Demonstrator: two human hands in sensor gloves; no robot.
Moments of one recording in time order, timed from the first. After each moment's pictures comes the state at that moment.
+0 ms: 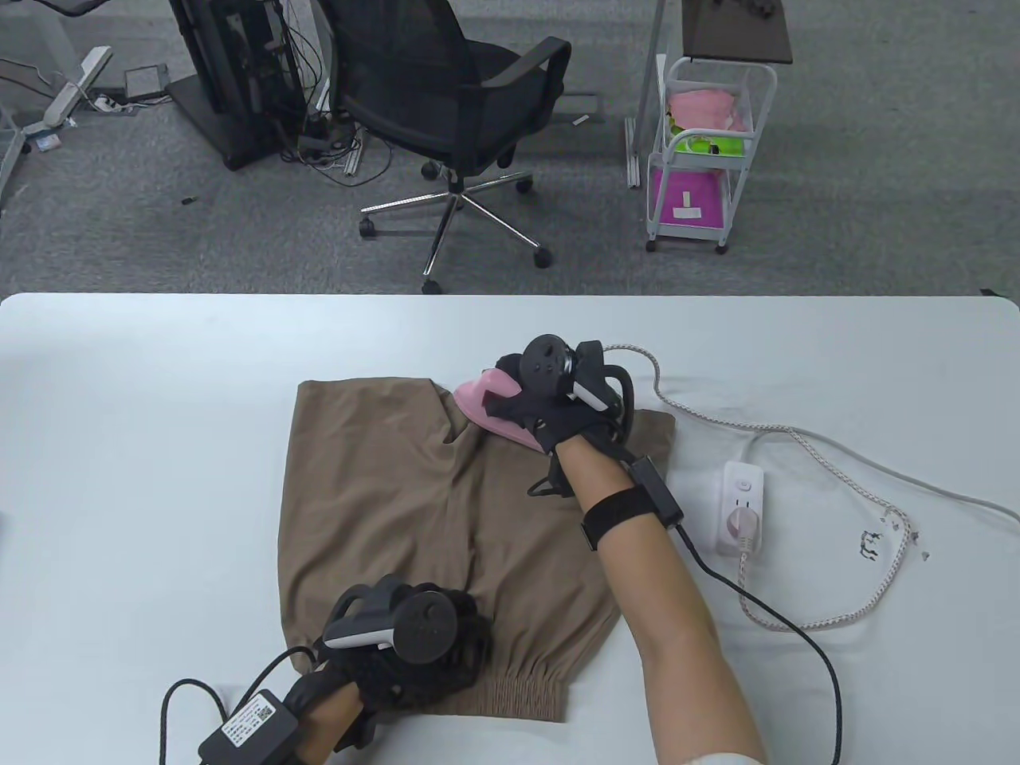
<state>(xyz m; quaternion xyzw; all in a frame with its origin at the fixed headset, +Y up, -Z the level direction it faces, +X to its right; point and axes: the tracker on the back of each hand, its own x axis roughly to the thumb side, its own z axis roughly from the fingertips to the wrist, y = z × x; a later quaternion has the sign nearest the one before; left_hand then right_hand) -0.150 -0.772 -0.245 -0.24 -0.34 0.05 0.91 0.038 -0.697 -0.492 0.12 0.05 0.98 0.14</state>
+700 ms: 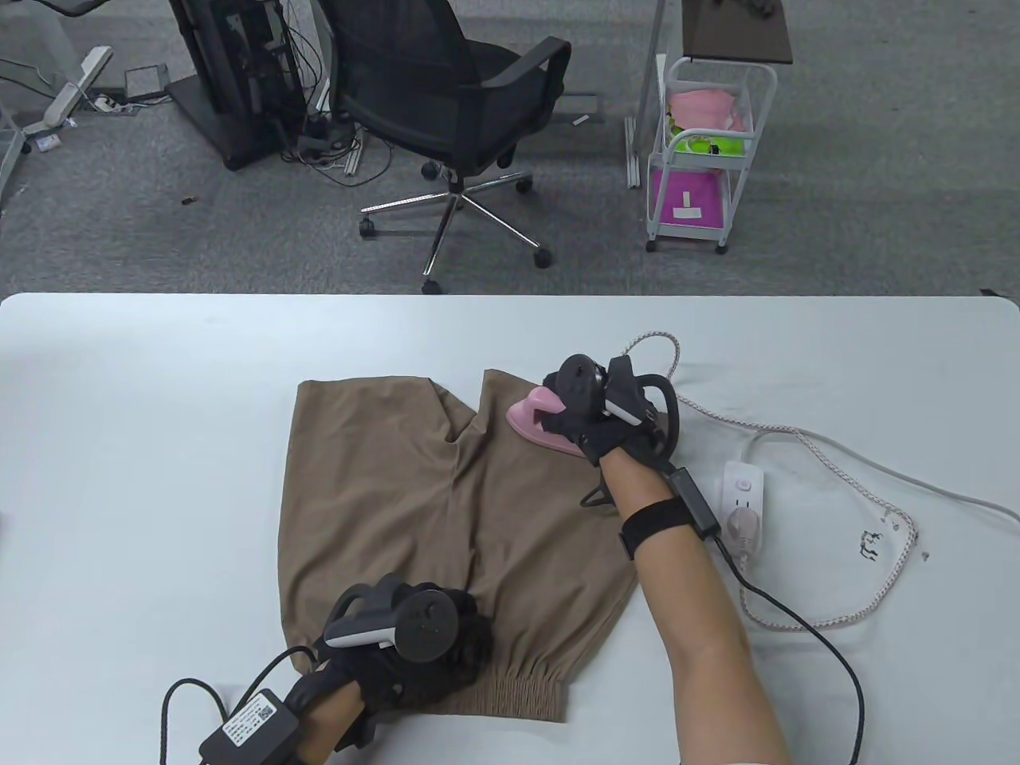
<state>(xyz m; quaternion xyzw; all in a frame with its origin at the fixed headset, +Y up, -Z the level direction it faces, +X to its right) -0.150 -0.772 -0.245 -0.24 -0.34 0.05 0.91 0.101 -0.713 -0.481 0.10 0.02 0.99 0.05</state>
